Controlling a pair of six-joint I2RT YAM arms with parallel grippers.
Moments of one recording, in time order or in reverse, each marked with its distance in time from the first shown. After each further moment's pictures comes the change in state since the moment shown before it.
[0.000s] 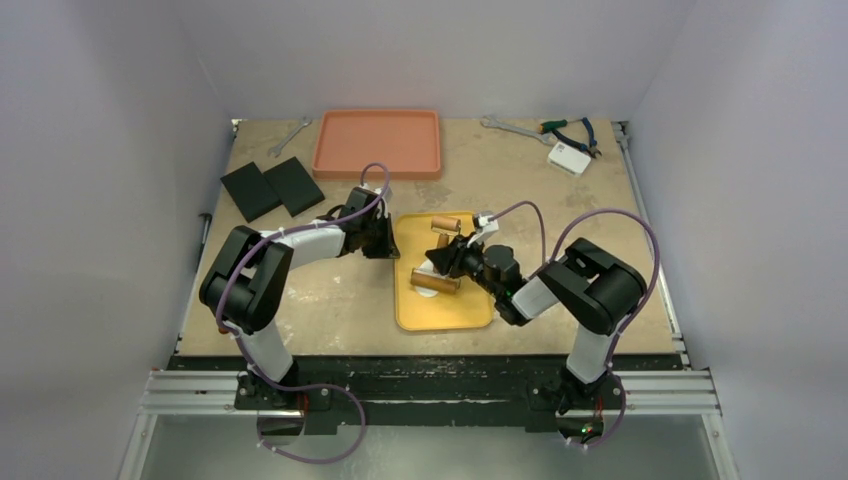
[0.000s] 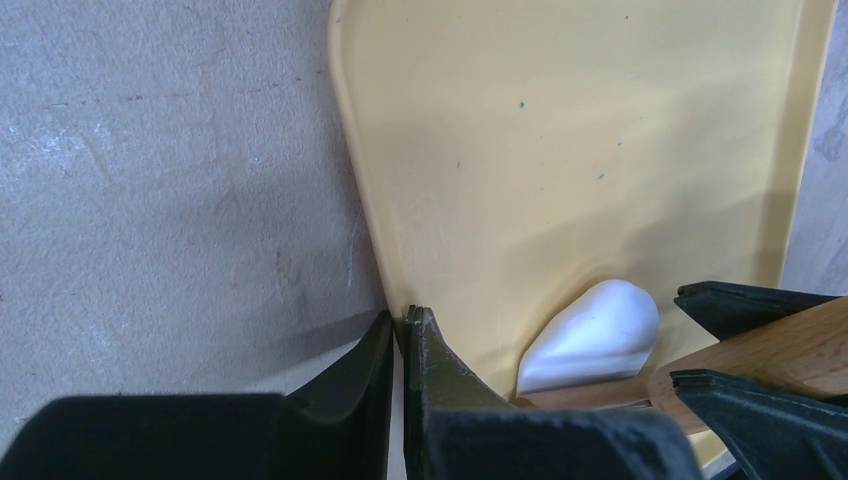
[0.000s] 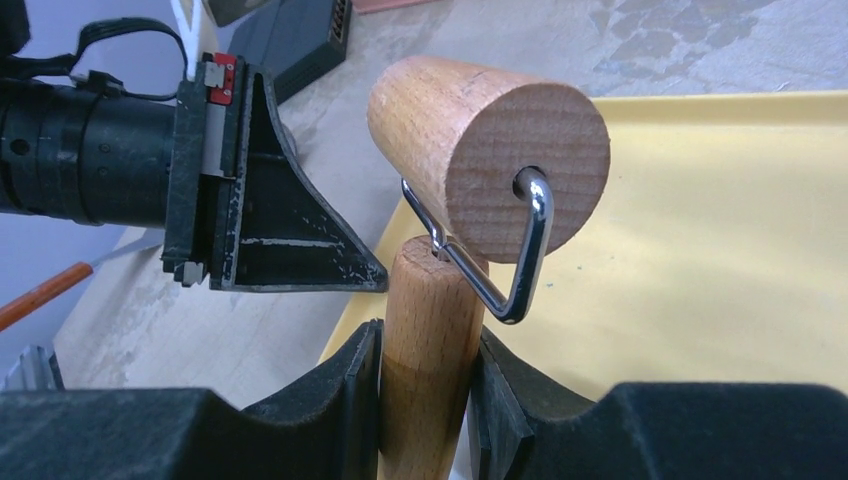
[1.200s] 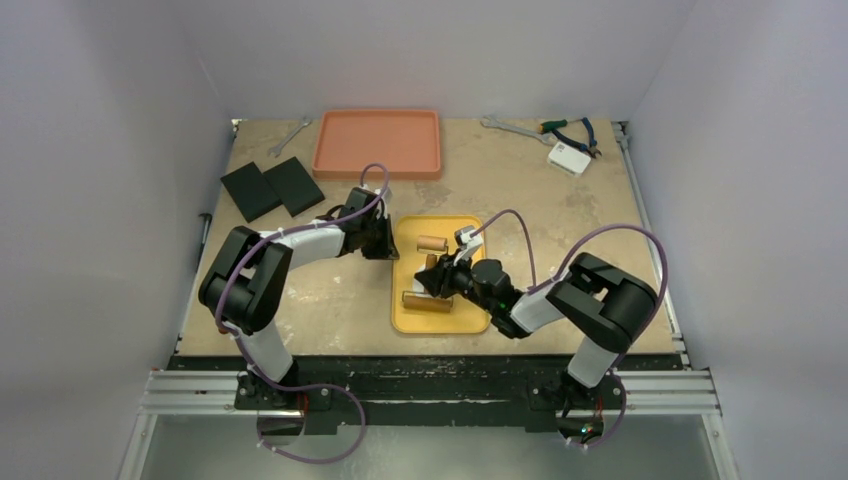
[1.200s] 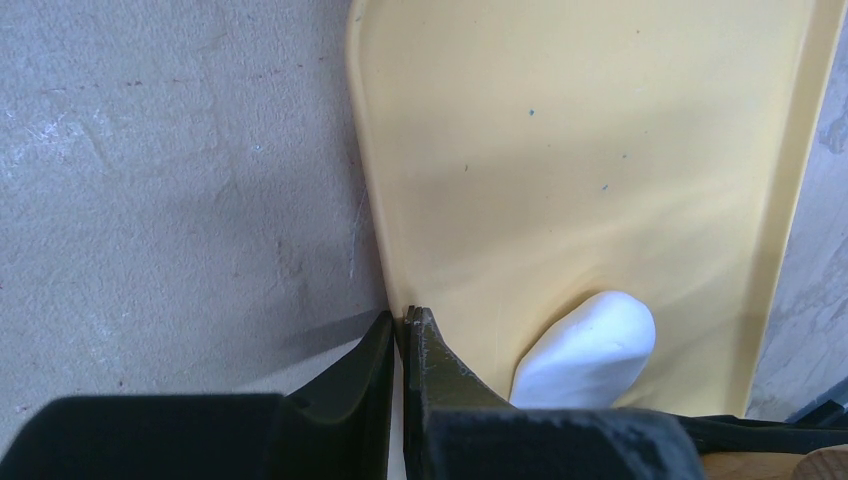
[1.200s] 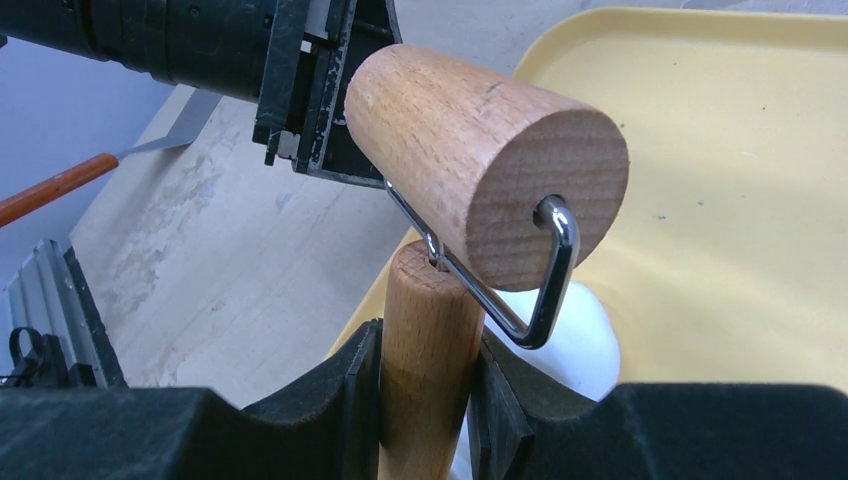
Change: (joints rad) left arm 0.002 -0.004 0.000 -0.016 0.004 0.001; right arm 0.150 -0.109 -0.022 -0.165 0.022 -0.048
